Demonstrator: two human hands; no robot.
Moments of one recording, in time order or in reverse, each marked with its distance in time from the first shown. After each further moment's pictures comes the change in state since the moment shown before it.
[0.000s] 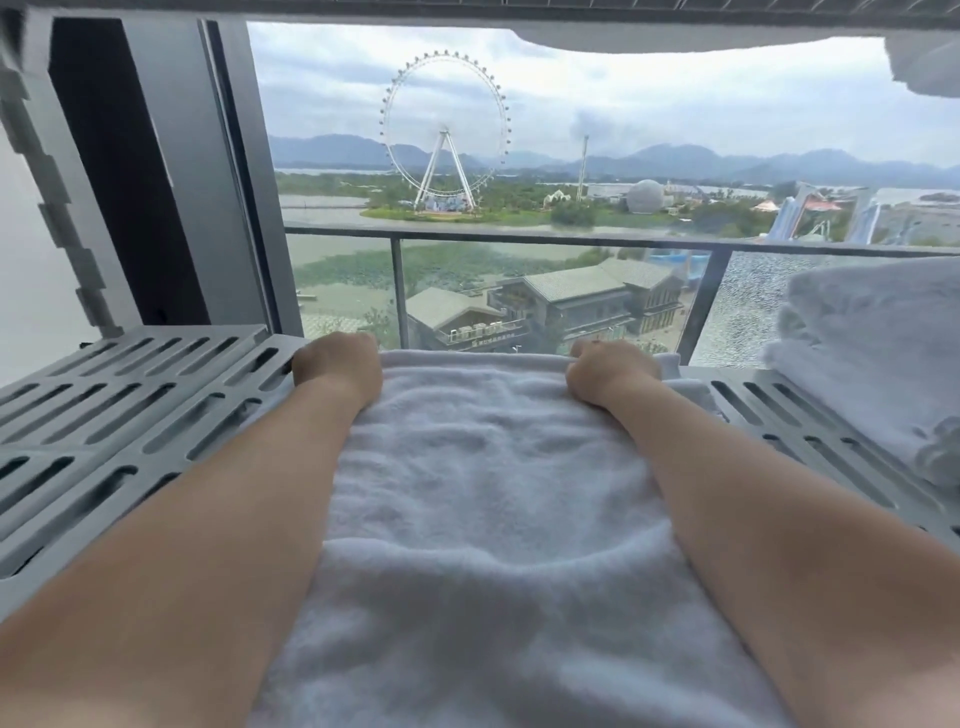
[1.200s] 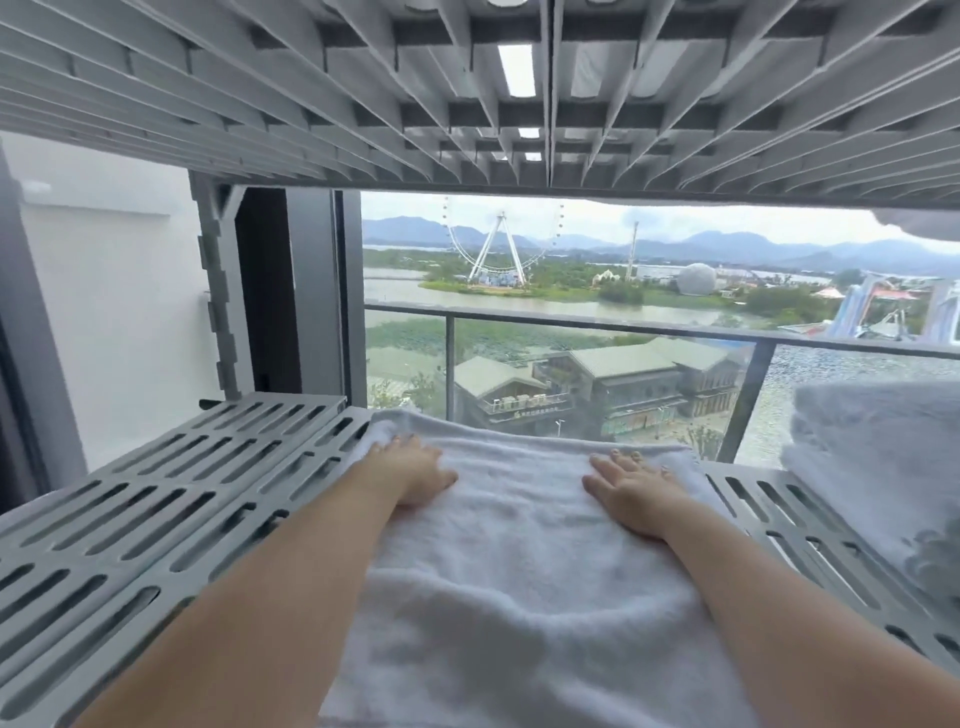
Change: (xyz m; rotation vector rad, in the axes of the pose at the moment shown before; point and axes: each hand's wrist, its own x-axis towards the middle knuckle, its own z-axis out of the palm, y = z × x) left_hand -0.065 -0.007 -0.045 -0.172 -0.443 0.122; right_hand -0.047 0.028 0.001 0.044 -0.255 -0.204
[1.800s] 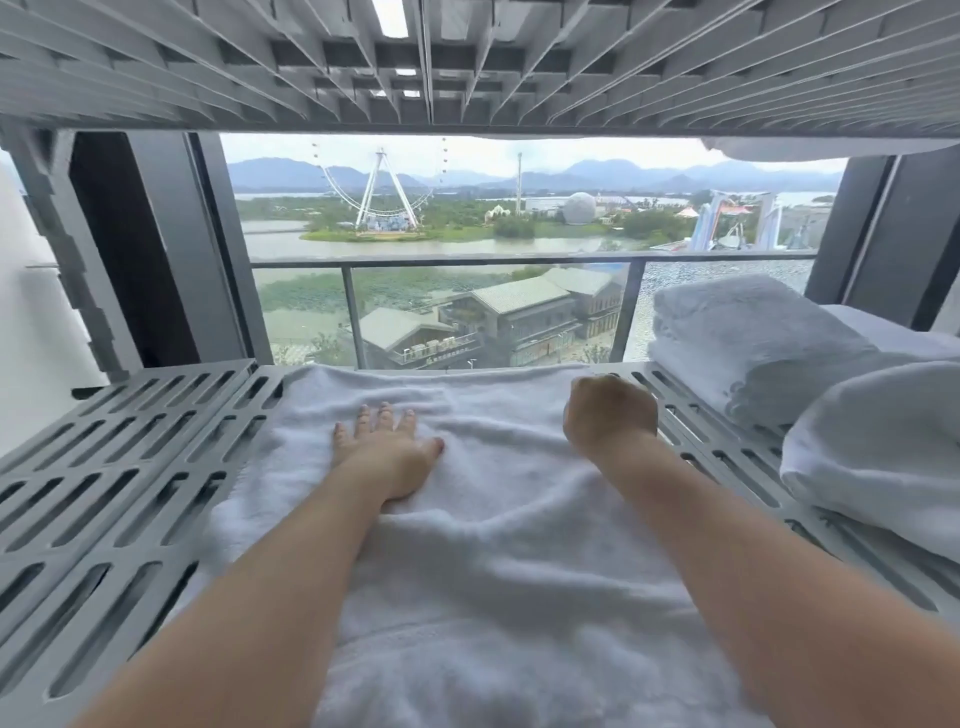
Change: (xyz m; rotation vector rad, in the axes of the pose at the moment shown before) left_hand -0.068 0.050 0.038 -0.048 0.048 0.083; right_hand -0.148 -0.036 -0.036 -0.341 0.416 0.348
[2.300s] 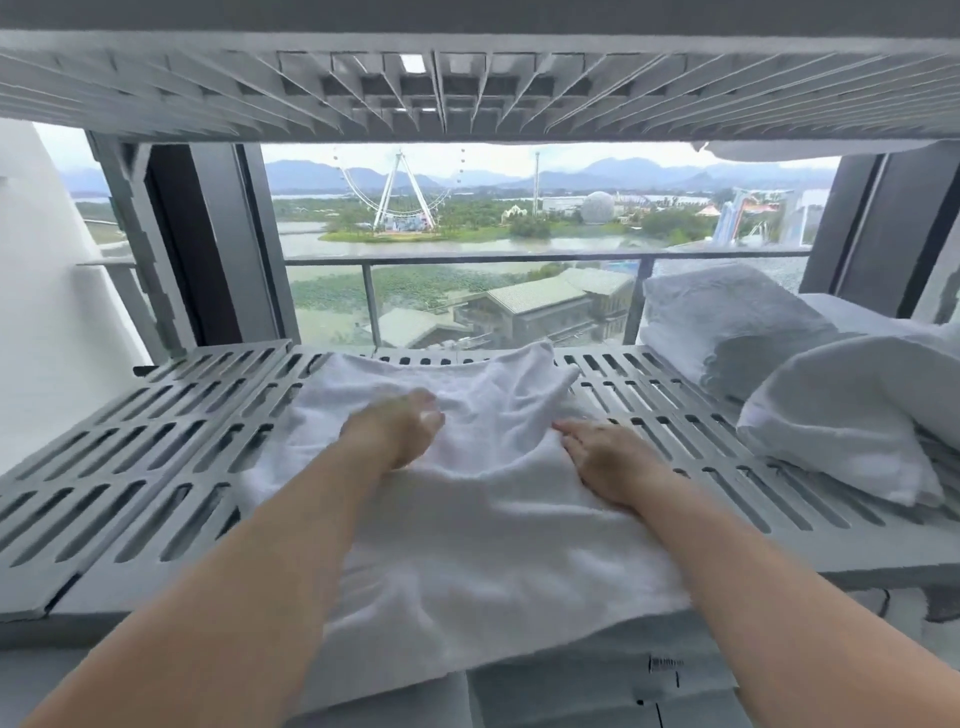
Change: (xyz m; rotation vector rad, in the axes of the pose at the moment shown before) left_hand -0.085 -0.007 -0.022 -0.143 0.114 0.155; right_hand -0.103 0.037 0.001 0.540 -0.257 -0.262
